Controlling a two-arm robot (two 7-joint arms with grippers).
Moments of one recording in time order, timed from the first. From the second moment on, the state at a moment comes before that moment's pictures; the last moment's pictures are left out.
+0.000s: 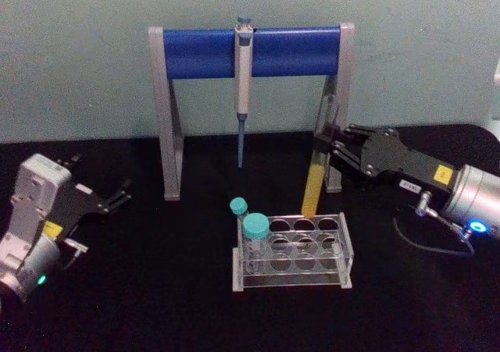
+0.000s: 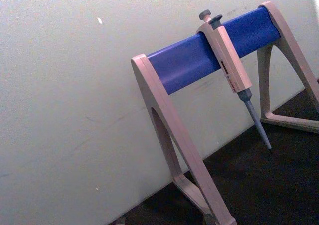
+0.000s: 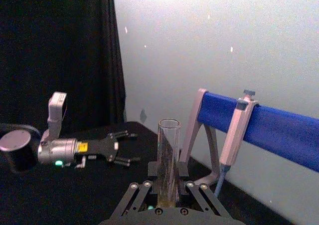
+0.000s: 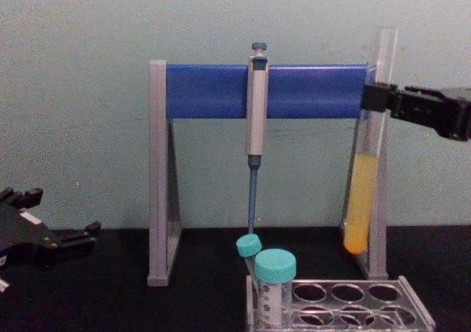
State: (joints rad) left arm -0.20 0.60 0.45 -1.41 -0.25 -0.12 0.03; right arm 0.30 0.64 -0.40 -1.59 0.74 0.00 0.69
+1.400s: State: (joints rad) left arm -0.20 0.60 0.45 -1.41 -0.25 -0.12 0.03; right arm 0.24 0.71 -0.39 -1.63 0.69 -0.01 0.66
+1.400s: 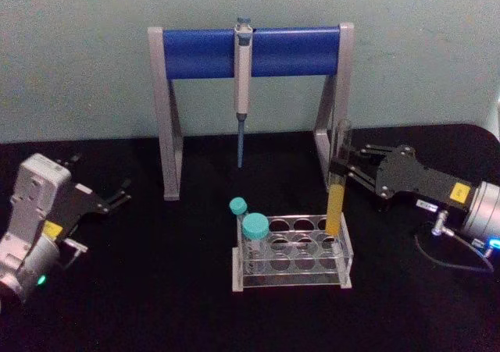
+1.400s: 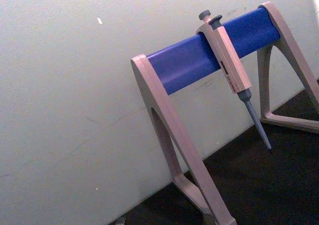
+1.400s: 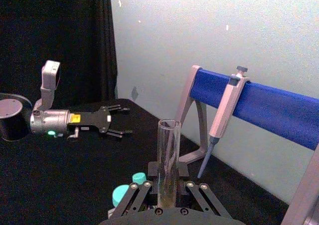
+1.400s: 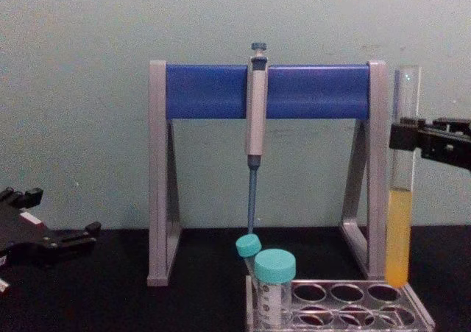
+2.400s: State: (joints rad) left arm -0.20 0.60 0.45 -1.41 -0.25 -0.12 0.03; right arm 0.25 0.68 -0.42 -1.55 0.67 0.00 0.67
